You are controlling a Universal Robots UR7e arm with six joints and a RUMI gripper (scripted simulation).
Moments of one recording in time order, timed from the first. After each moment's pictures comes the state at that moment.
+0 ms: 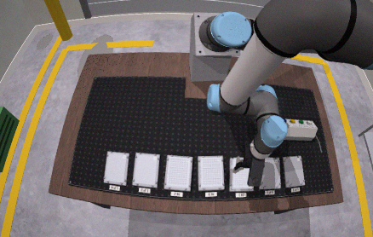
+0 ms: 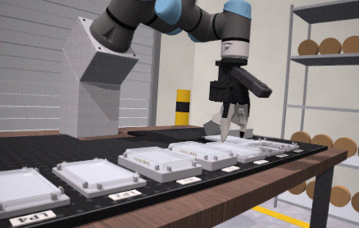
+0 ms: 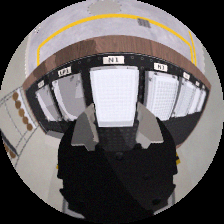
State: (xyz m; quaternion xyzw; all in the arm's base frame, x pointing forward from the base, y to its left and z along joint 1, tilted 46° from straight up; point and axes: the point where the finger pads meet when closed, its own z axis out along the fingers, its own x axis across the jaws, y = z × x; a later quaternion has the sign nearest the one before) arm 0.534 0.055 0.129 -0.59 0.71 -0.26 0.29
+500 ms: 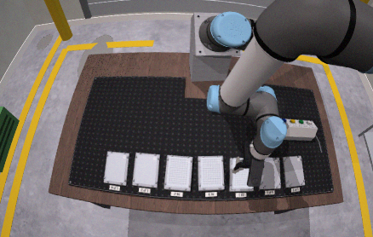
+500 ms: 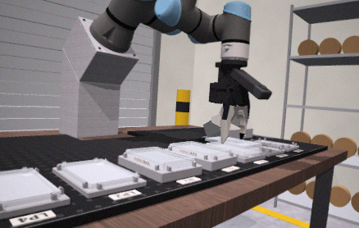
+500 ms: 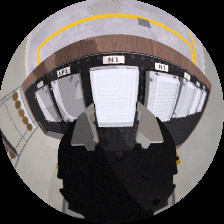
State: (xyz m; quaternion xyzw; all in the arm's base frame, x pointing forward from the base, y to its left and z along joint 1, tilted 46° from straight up) arm 0.537 0.055 0.126 -0.59 0.71 -0.26 0.29
